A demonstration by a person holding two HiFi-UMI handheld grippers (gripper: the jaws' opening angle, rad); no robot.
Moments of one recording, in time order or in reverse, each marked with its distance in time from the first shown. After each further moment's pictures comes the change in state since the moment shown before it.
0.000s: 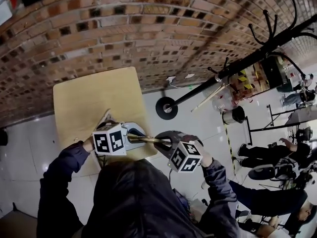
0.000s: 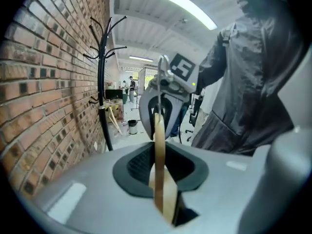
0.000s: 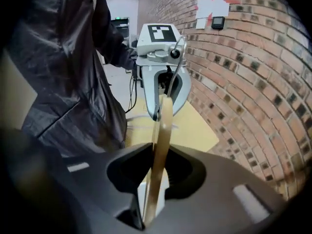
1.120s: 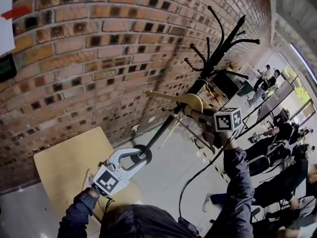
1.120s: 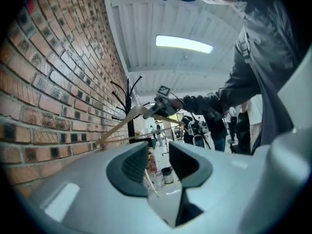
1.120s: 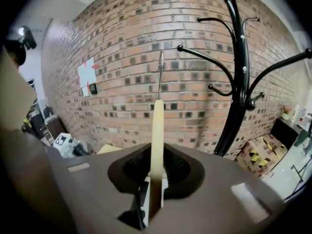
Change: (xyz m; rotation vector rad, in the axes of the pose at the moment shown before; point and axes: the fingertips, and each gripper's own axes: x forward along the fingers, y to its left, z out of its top) left arm -0.055 0.084 0.158 0.183 -0.496 0.429; right arm -0.325 -0.243 -0.088 0.921 -0.350 -0.605
